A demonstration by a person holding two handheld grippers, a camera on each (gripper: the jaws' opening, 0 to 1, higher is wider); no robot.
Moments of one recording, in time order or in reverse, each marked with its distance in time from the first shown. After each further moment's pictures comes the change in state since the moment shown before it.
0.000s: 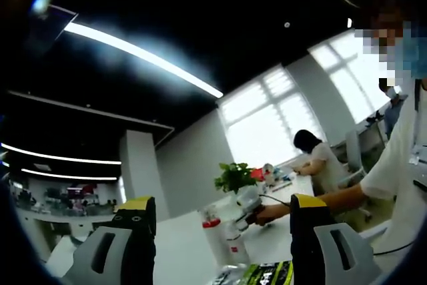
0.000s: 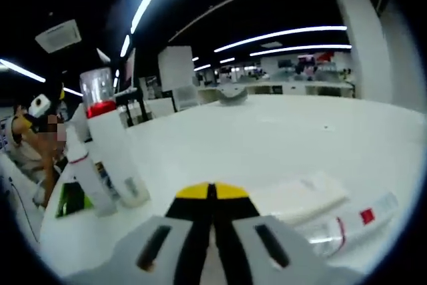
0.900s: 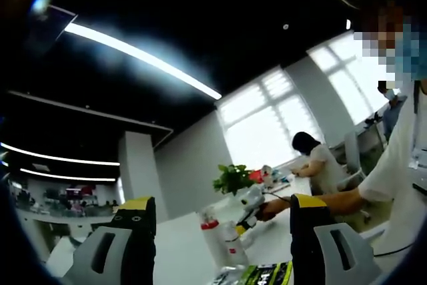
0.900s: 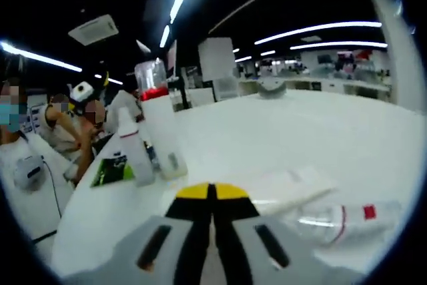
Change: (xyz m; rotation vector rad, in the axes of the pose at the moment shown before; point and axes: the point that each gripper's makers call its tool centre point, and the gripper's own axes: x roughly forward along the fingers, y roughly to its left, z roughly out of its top) left arm -0.003 -0.003 0.003 -0.002 -0.011 -0.009; right arm -0.034 0.012 -0.010 -0.096 0.051 0.212
